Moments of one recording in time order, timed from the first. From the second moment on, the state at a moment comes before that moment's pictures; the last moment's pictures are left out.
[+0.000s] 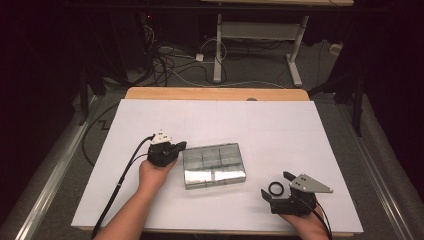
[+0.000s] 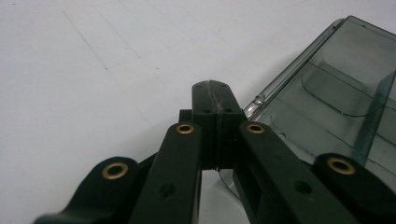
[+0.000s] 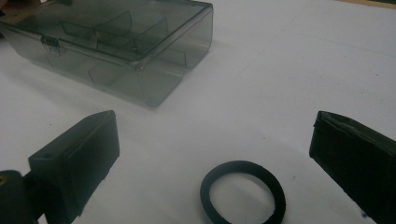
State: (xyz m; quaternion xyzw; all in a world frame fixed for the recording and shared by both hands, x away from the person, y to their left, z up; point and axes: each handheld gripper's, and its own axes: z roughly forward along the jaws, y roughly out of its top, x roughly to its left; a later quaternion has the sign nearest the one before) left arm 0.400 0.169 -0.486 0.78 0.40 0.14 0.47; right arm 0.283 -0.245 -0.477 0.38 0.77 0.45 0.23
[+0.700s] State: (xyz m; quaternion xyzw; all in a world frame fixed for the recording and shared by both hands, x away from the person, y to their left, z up) left arm 0.362 0.160 -0.488 0.78 0.38 0.13 0.48; right arm 0.279 -0.244 -0.468 0.36 0.76 0.48 0.23
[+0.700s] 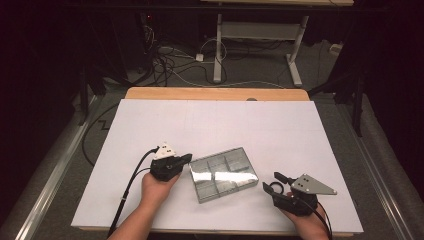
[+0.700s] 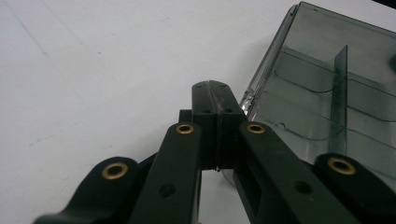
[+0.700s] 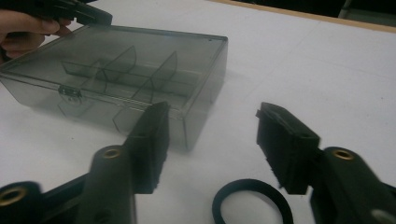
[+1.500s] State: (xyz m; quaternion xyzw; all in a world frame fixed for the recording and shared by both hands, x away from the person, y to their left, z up) left arm 0.293 0.193 -0.493 0.79 0.37 0.09 0.48; right arm 0.321 -0.211 -0.480 0.38 0.80 0.42 0.21
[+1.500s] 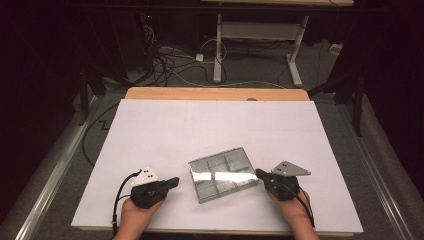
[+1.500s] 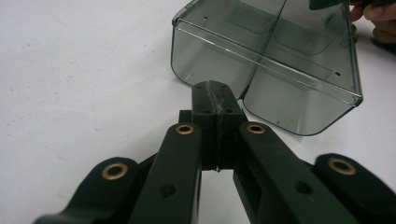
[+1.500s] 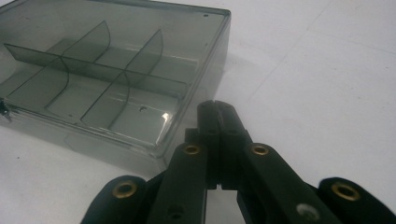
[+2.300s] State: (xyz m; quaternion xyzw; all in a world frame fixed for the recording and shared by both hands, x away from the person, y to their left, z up) left arm 0.278 0.199 -0.498 0.81 0.38 0.10 0.44; right arm 0.270 -0.180 -0.478 0.29 0.83 0.44 0.18
